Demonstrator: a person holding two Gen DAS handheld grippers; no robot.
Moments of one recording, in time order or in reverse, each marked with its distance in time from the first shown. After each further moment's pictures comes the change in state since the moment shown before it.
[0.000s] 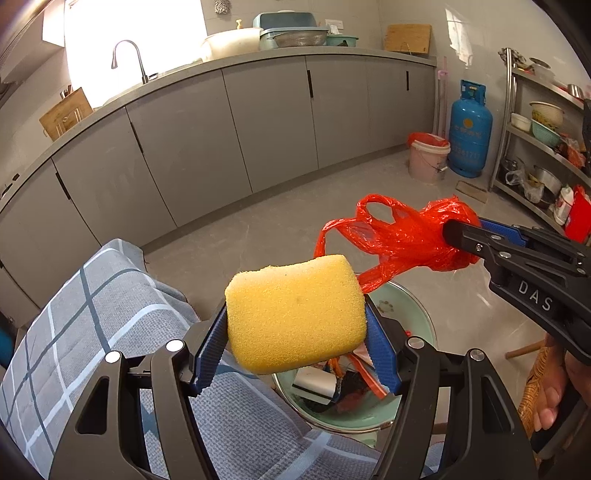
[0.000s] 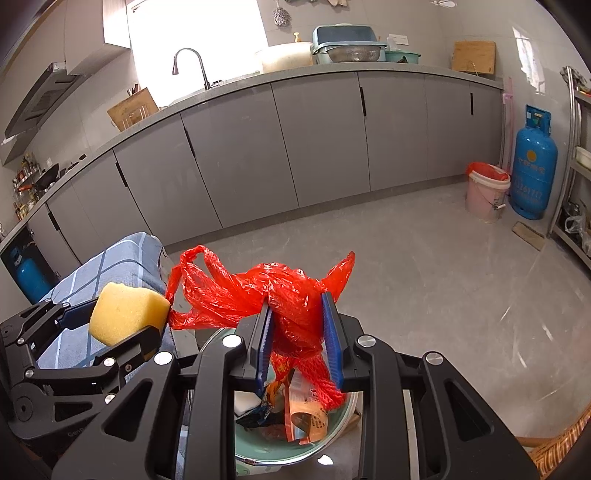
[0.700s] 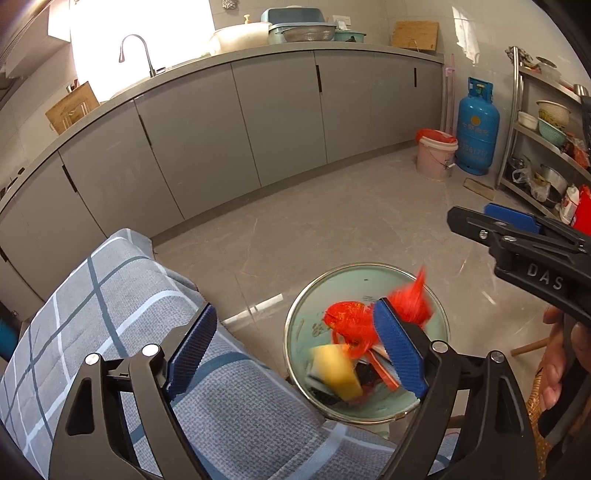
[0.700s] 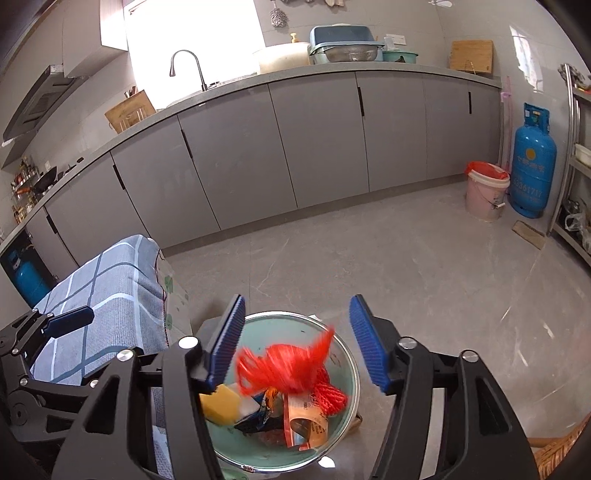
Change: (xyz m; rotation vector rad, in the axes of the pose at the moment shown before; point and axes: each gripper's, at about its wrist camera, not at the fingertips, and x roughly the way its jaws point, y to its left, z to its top) left arm -0.001 0.014 -0.013 -0.017 0.017 0.028; right arm 0.005 -0.006 -0.003 0.027 -0.020 -0.005
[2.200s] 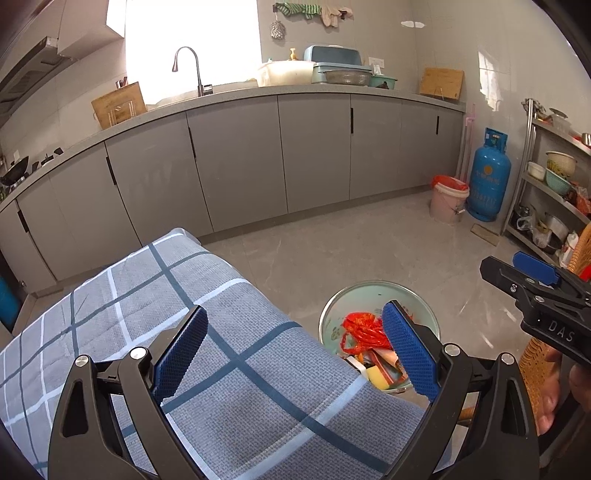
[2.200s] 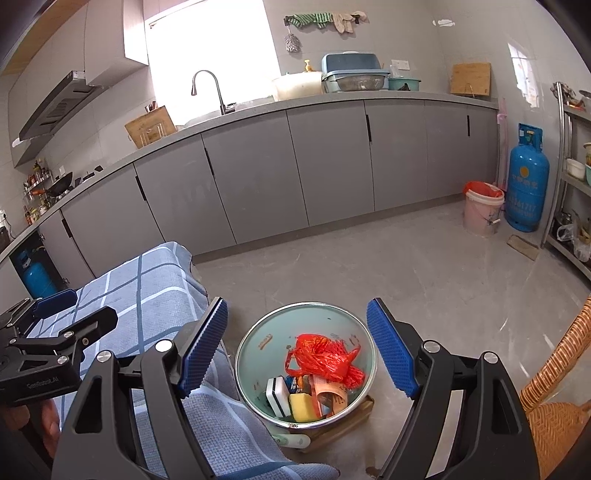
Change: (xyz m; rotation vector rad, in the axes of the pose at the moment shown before) left arm -0.110 0.054 -0.027 -0.130 -0.129 0.034; right arm -0.099 0.047 -0.018 -0.037 -0.077 0.015
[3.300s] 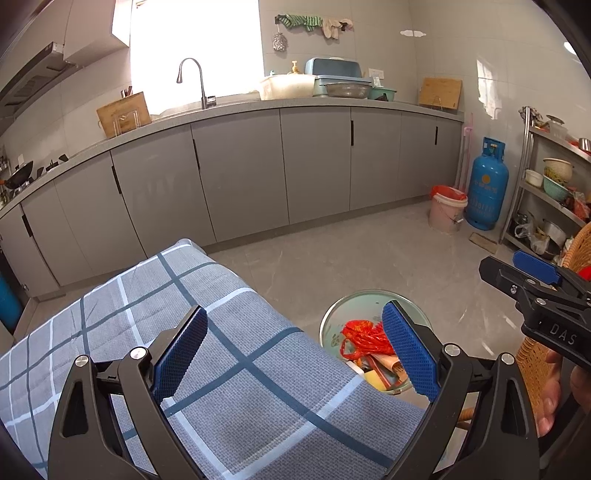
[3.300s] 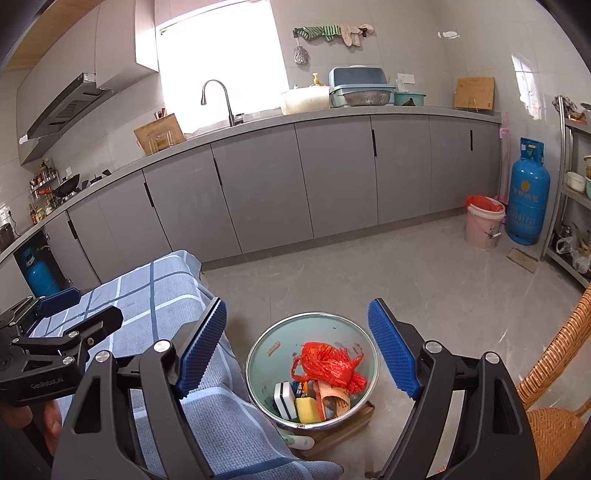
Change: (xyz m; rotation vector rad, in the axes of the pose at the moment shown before) left arm -0.024 0.005 0.003 -0.002 -0.041 0.002; right arm -0.028 0.014 0.008 -0.022 -0.040 0.011
